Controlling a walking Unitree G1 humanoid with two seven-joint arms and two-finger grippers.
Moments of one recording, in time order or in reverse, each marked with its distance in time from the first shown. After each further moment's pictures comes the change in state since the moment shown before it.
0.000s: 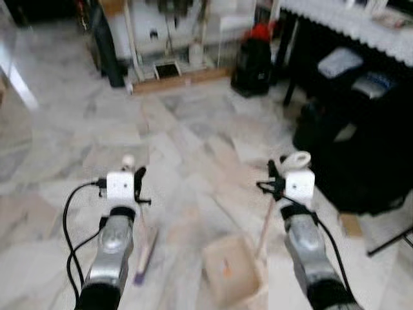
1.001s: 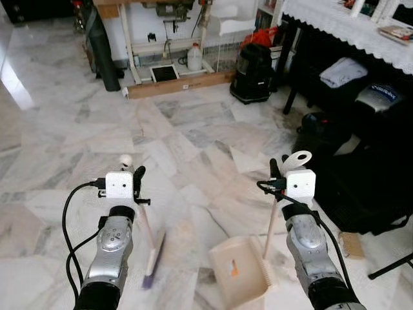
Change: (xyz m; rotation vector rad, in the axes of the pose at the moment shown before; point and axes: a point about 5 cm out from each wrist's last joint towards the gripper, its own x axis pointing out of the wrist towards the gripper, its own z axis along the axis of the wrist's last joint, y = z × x) left arm 0.001 0.004 0.001 0.007 -0.002 0.007; right arm 0.001 0.010 0.001 0.030 0.001 0.011
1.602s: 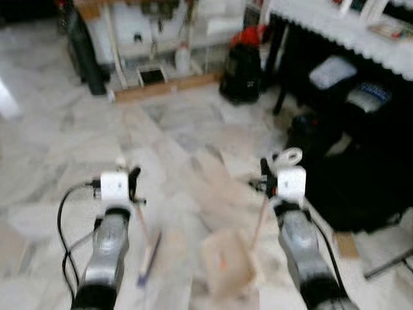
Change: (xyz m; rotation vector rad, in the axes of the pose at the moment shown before) left arm 0.001 -0.004 0.001 0.000 -0.003 -0.009; right arm -0.001 -0.003 -0.002 0.019 0.008 -0.017
